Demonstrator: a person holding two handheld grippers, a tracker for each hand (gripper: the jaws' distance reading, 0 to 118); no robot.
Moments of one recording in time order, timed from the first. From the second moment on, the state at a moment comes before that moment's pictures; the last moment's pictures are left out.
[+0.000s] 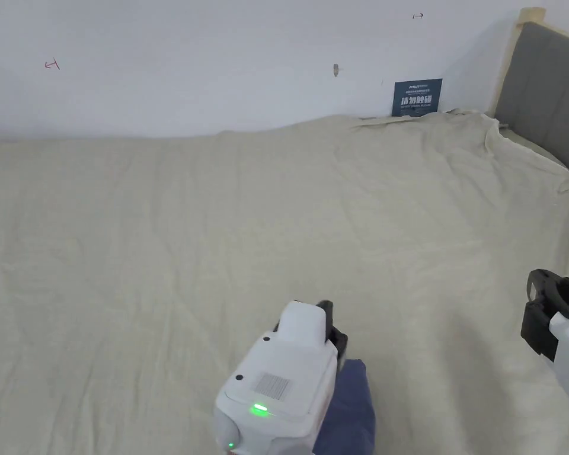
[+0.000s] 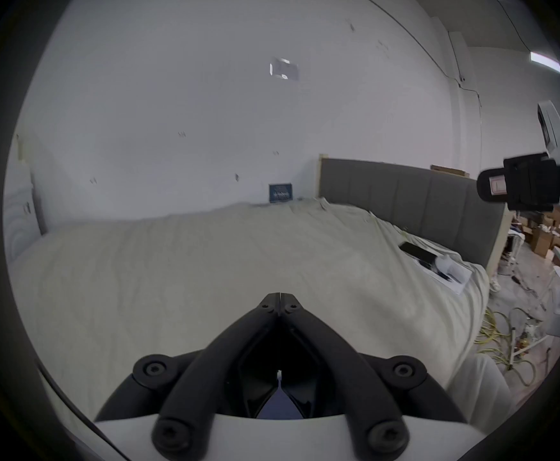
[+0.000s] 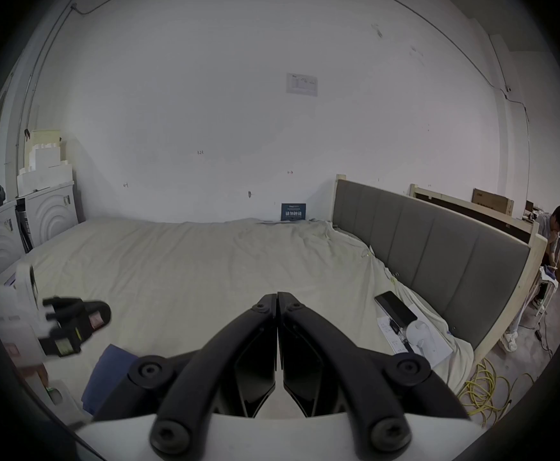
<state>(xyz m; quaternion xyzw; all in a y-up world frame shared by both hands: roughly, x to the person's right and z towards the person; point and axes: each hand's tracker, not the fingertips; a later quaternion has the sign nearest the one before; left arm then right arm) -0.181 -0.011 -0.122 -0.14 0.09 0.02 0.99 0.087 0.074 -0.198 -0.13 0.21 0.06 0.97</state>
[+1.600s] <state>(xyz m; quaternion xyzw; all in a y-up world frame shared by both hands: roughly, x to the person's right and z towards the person) -0.326 0.002 -0.016 -0.13 0.29 0.02 0.95 -0.028 -0.035 -0.169 -0.14 0.27 0.04 0.95</state>
